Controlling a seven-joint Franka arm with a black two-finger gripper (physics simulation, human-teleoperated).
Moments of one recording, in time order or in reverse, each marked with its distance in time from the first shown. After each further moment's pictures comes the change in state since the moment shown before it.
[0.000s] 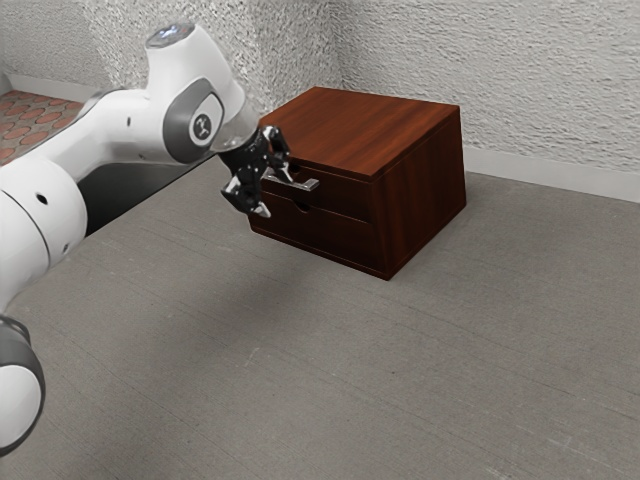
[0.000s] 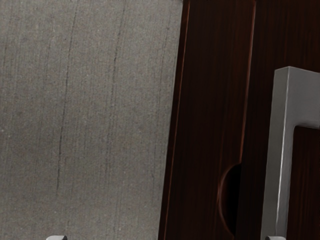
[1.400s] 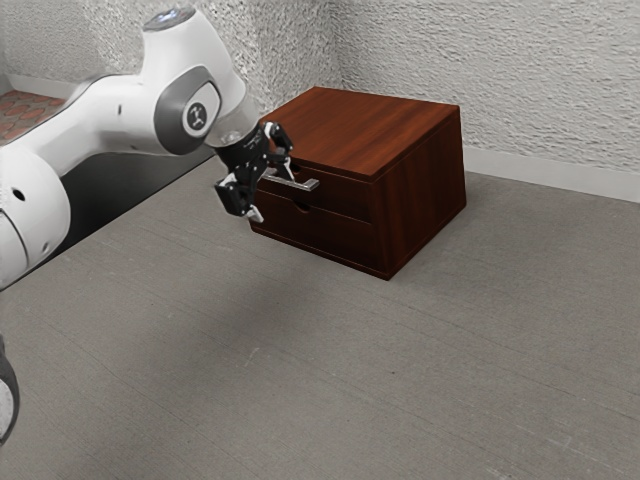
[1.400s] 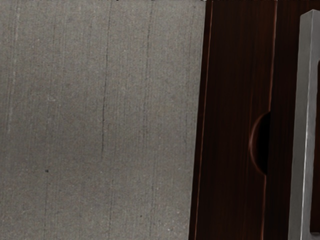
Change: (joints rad) arm -0.028 -0.092 -0.003 -0.074 0.007 -0.069 -0.005
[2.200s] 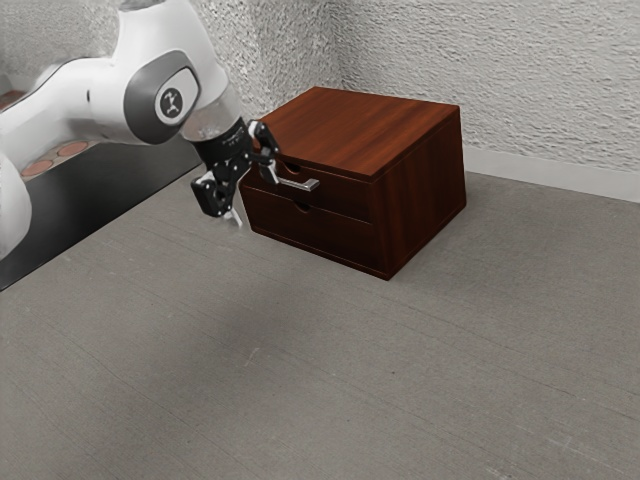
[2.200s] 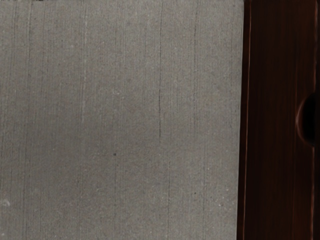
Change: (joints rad) arm -0.014 -0.133 0.011 -0.104 0.000 -0.086 0.027
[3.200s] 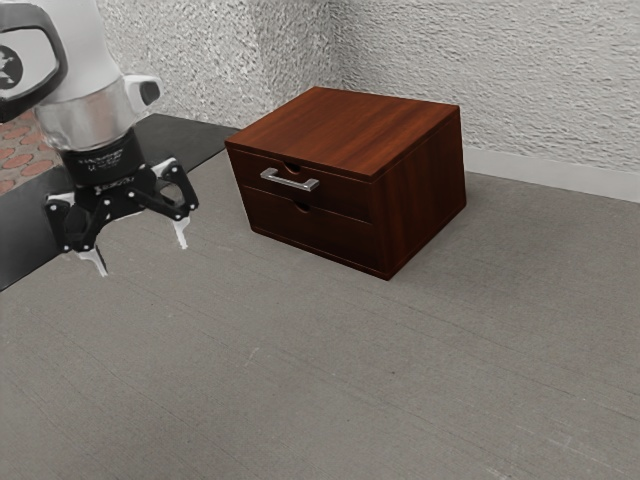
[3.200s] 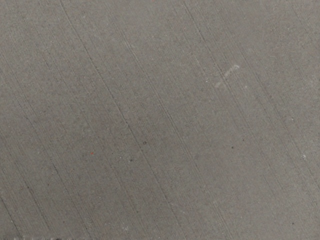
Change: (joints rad) arm -0.069 -0.524 0.008 -0.343 -0.012 -0.435 0.455
